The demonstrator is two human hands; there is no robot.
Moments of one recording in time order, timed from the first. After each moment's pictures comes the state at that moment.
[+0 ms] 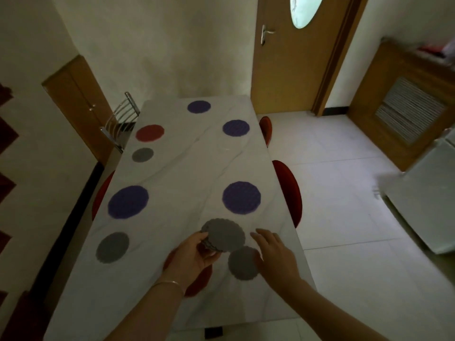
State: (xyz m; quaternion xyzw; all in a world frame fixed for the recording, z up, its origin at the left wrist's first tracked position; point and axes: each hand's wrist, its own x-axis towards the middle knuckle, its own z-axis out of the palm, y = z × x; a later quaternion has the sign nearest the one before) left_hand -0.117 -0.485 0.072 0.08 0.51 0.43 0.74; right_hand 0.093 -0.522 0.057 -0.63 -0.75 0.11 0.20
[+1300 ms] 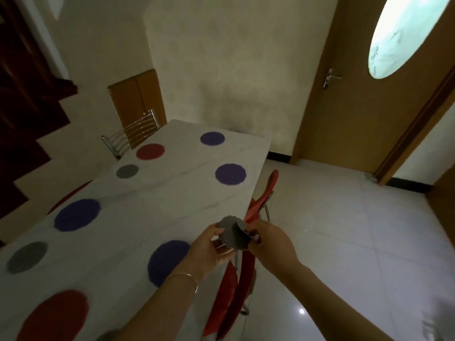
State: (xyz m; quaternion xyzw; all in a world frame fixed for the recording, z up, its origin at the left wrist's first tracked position) left_hand 0.184 -0.239 0.095 0.01 0.45 0.59 0.67; right_hand 0.346 -0.190 0.129 -0.48 -0.83 0.23 0.16
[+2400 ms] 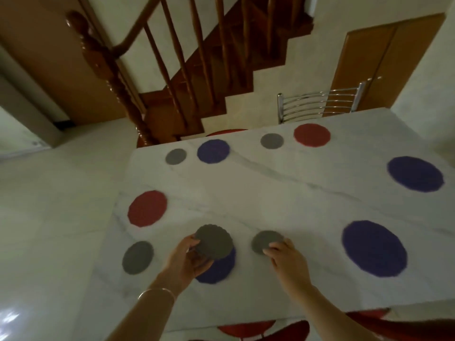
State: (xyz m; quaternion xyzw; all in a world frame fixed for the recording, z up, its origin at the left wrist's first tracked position) left_hand 0.126 -0.234 0.046 -0.37 0.46 0.78 0.22; right_hand 0.164 0.023 0.004 0.06 -0.98 0.20 0.03
